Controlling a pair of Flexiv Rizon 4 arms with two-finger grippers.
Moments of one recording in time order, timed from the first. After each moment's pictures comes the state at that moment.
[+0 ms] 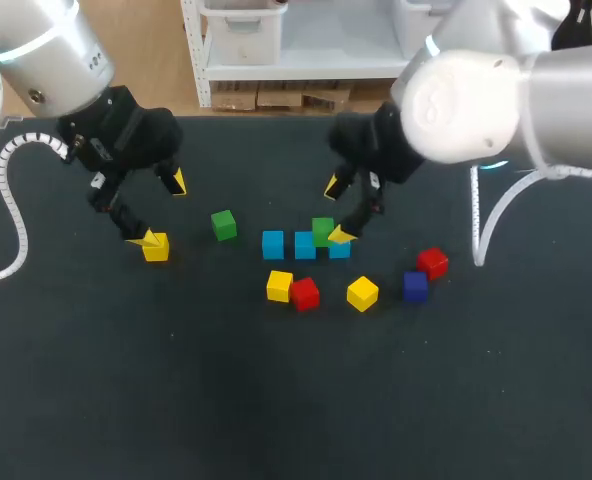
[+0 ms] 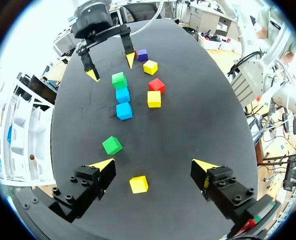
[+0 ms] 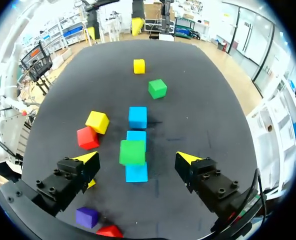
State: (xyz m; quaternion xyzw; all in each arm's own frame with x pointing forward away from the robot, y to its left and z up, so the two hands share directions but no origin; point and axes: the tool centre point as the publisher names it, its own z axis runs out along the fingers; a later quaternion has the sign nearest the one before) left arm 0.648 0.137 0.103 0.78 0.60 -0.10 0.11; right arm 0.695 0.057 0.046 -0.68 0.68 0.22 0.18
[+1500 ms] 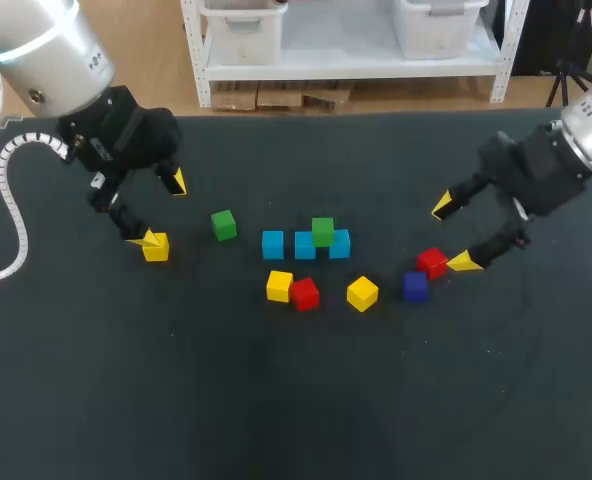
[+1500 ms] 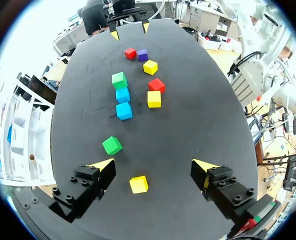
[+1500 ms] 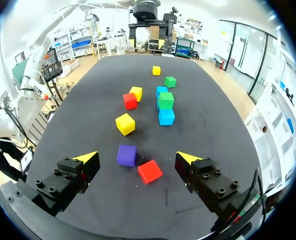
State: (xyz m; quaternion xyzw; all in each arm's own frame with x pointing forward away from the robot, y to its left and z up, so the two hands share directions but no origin) left arm 0.648 0.137 0.103 0.78 0.60 -0.10 0.11; right arm 0.631 -0.081 0.061 -0.67 0.65 0.27 0.25
